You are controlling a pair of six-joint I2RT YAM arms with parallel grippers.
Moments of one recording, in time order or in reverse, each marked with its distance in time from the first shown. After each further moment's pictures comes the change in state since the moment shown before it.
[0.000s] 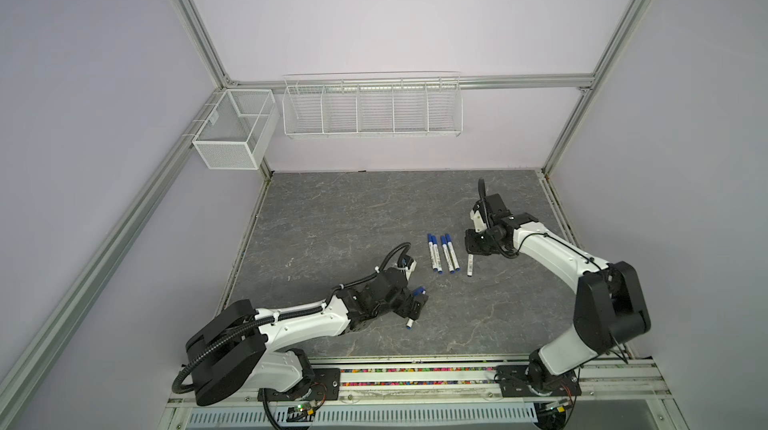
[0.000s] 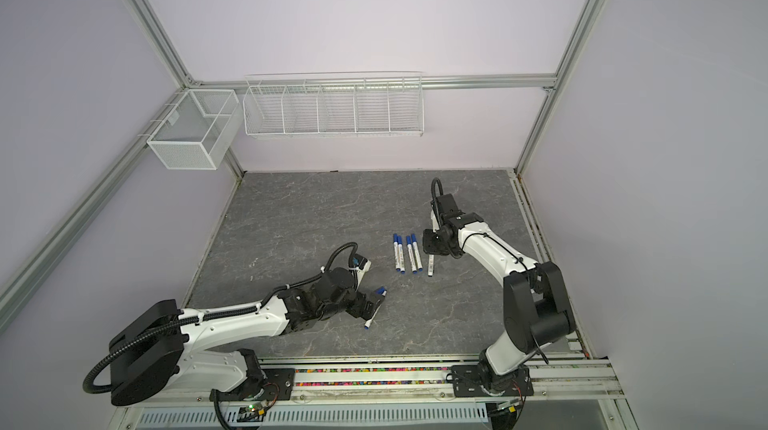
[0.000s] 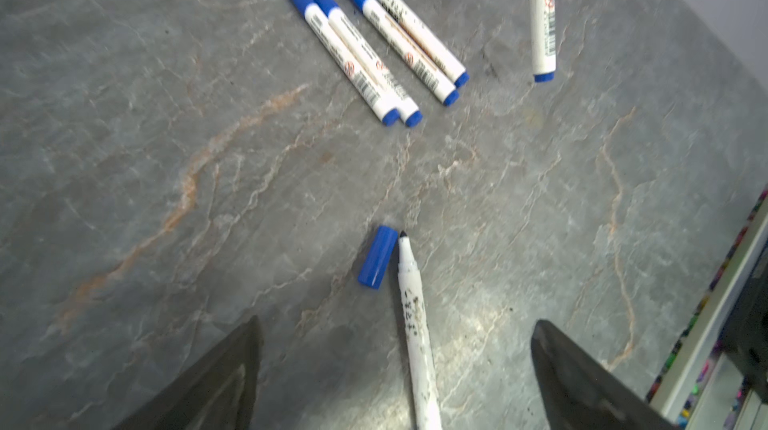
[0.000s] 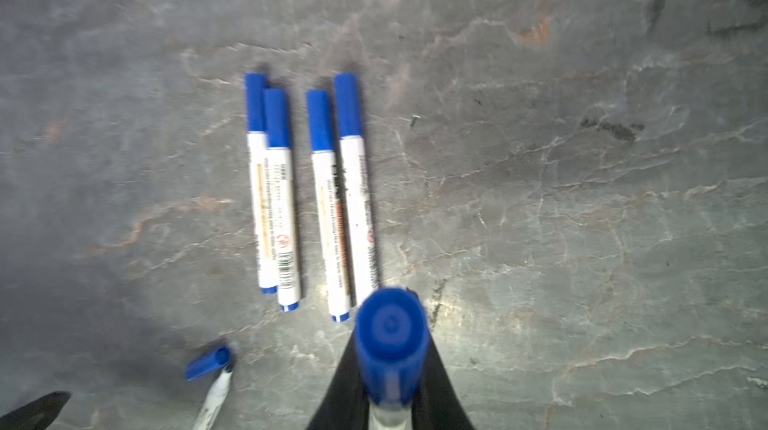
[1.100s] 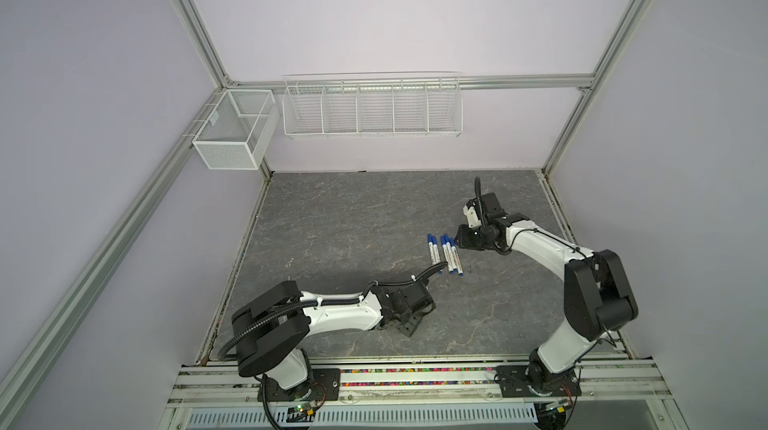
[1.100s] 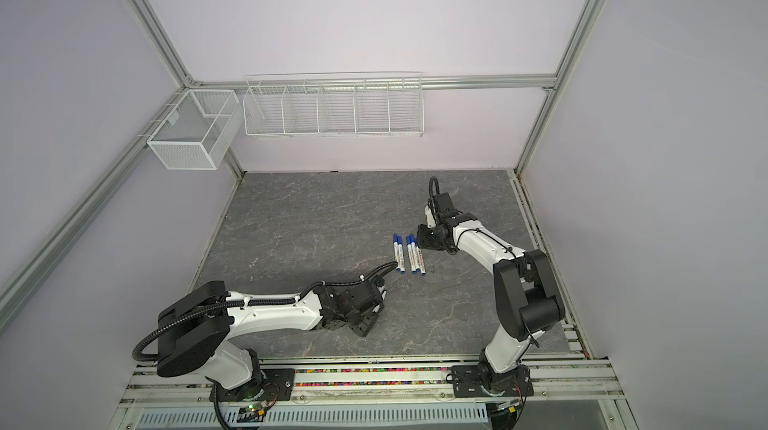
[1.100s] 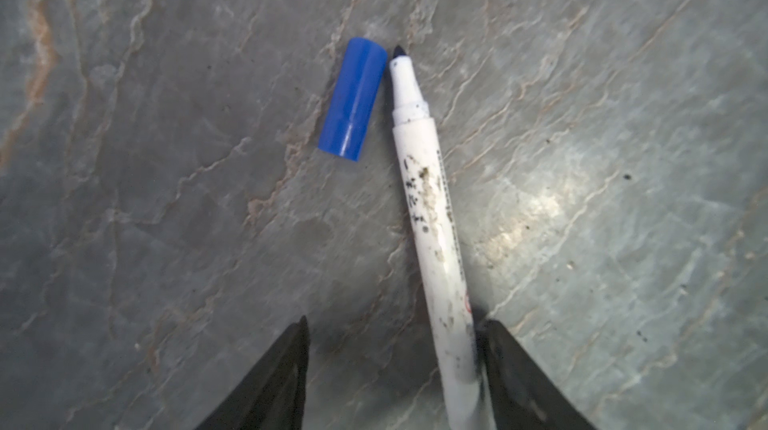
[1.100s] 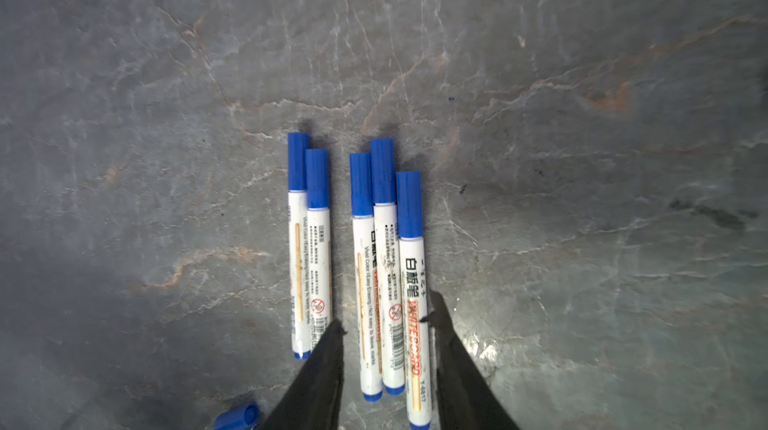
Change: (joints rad) left arm -0.116 0.253 0.207 -0.394 -0.071 0.022; right arm -0.008 0.029 -0.003 0.175 -0.089 0.037
